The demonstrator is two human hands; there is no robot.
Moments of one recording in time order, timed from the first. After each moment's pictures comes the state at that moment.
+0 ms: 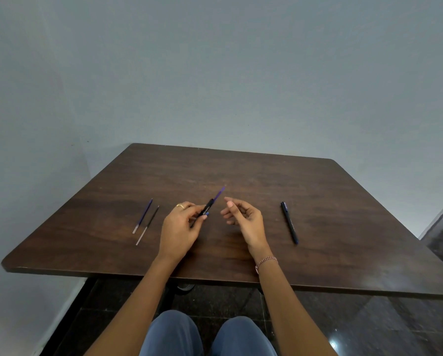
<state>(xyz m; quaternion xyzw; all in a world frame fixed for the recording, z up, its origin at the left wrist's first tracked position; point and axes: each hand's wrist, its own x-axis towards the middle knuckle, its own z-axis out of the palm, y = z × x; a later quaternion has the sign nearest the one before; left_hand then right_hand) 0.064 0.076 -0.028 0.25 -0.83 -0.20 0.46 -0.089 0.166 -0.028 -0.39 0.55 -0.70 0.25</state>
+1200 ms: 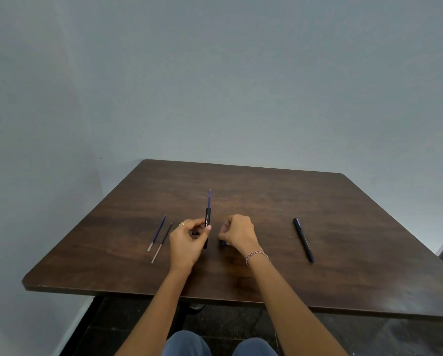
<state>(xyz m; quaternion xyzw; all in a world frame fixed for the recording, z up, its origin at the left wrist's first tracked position) 0.065 0.067 -0.029 0.32 -0.70 -0.38 0.51 -0.071 0.113 -0.001 -0.42 0.85 -0.30 0.14</state>
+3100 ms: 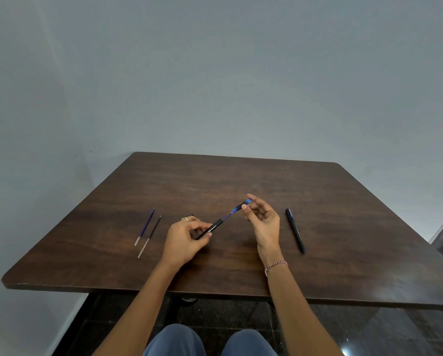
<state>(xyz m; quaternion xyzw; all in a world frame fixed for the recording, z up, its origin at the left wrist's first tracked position) 0.063 0.072 -0.026 0.28 -0.82 -0.33 0.37 -0.110 0.161 -0.021 -0.29 0.53 -0.78 0.18</state>
